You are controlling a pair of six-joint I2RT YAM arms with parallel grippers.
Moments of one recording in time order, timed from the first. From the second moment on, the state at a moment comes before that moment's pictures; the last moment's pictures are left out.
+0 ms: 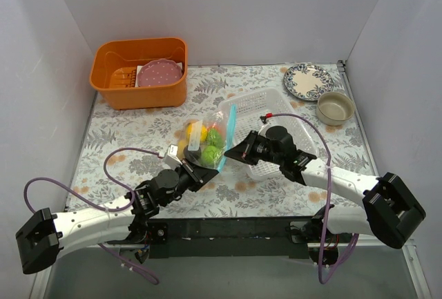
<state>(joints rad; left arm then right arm) -1.03 0.77 0.21 0.28 -0.25 -1.38 0.75 1.24 0.57 0.27 -0.27 1.17</state>
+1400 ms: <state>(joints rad) -1.15 0.85 0.28 0.33 -0.40 -1.30 0.72 1.11 0.58 0.13 -0.31 1.10</state>
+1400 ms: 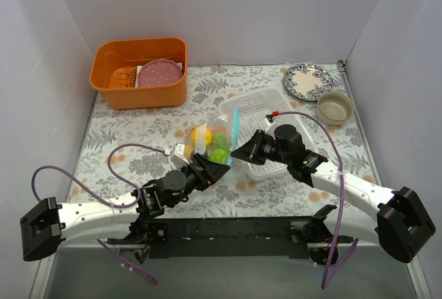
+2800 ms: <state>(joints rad) -1.15 0.94 0.34 0.33 -0.40 -1.29 0.72 1.09 0.57 0.11 -0.37 1.06</state>
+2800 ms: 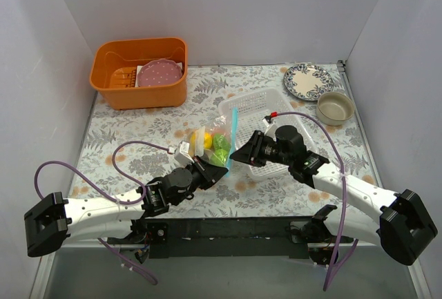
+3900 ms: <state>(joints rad) -1.15 0.94 0.34 0.33 -0.40 -1.29 0.72 1.12 0.57 0.17 -0.40 1.07</state>
